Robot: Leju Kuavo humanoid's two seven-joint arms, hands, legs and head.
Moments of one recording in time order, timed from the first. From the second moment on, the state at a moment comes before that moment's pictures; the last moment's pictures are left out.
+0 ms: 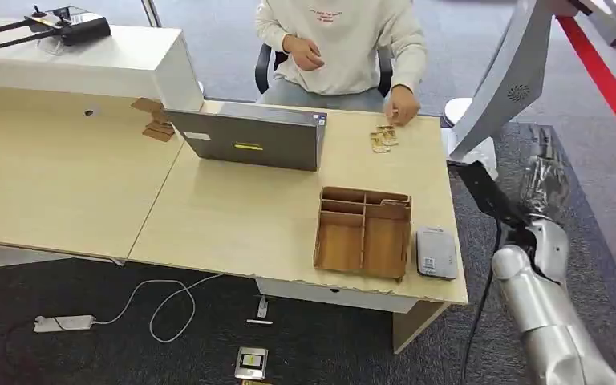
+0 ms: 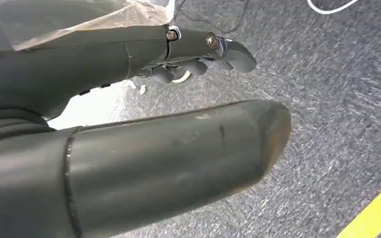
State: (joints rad) left arm -0.12 0.05 -0.14 -0.20 -0.88 0.31 0.16; right arm -0.67 -0.20 0.24 -0.84 0.85 -0.47 -0.02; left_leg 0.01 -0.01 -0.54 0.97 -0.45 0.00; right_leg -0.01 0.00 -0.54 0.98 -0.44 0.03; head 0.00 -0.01
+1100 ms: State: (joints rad) left arm -0.12 0.03 -0.11 -0.20 -0.88 0.31 0.16; right arm -0.44 -0.22 -0.04 -0.61 0.70 -0.41 -0.07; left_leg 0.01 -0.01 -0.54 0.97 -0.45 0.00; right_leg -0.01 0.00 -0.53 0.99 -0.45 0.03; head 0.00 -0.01
